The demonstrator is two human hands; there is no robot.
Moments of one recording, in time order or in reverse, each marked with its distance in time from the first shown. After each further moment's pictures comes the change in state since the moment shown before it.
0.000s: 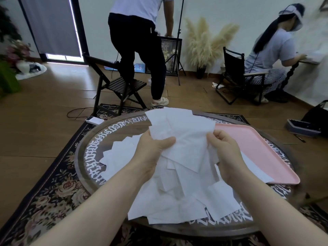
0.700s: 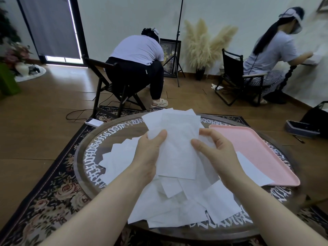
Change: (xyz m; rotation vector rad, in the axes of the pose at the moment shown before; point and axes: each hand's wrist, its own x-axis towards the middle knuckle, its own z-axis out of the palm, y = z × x) left_hand 0.006 -0.003 0.001 -0.115 0.068 0.006; right_hand -0.007 0.002 0.001 -0.169 -0.114 -0.194
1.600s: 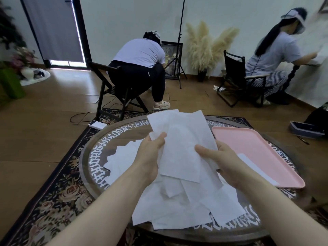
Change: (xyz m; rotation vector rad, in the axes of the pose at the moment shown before) left_hand 0.000 0.006 -0.007 -0.061 -0.083 -0.064; right_hand 0.010 0.004 -0.011 0.151 -0.311 0.248
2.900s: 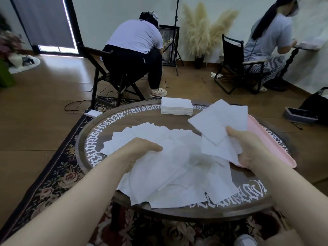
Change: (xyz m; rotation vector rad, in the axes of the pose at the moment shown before) left_hand 0.005 0.002 -0.046 0.819 0.030 -0.370; right_hand 0.004 0.010 -0.051 0.294 0.510 0.161
